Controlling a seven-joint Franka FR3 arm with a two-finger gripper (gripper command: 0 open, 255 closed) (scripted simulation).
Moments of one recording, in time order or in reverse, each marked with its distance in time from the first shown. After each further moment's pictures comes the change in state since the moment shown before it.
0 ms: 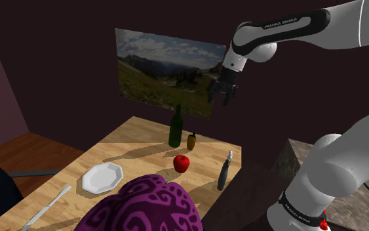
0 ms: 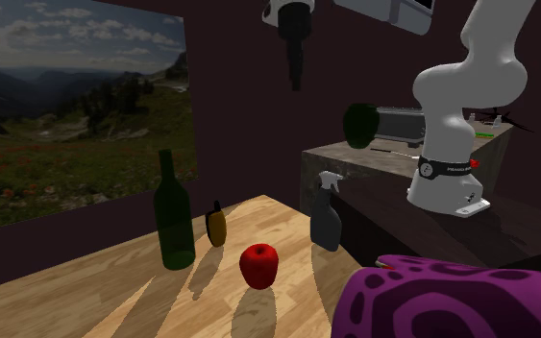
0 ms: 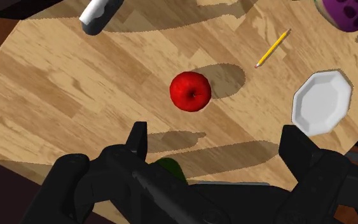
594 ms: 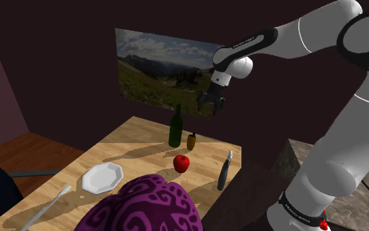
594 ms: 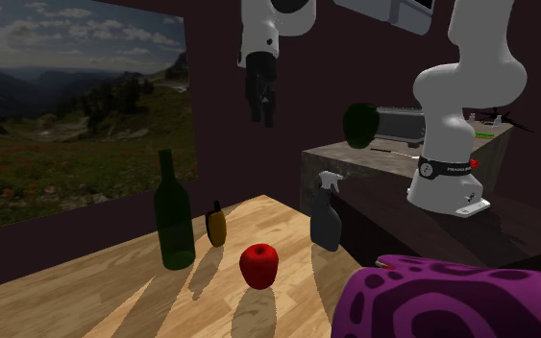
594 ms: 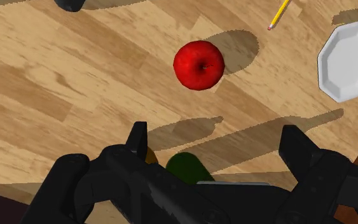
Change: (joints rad) arm -0.010 0.324 -0.057 0.098 0.139 0.172 -0.034
